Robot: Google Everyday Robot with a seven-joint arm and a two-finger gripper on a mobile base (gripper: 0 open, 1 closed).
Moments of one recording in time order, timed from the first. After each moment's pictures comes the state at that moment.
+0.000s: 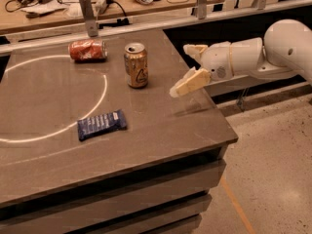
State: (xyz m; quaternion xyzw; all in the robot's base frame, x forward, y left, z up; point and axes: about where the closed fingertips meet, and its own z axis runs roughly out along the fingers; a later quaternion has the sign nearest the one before) arm 0.625 -0.064 0.893 -0.52 0.64 0.29 0.48
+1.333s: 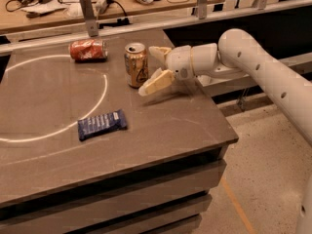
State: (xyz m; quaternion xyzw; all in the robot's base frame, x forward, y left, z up) arm 0.660 0.028 0.867 -0.54 0.58 0.36 0.49
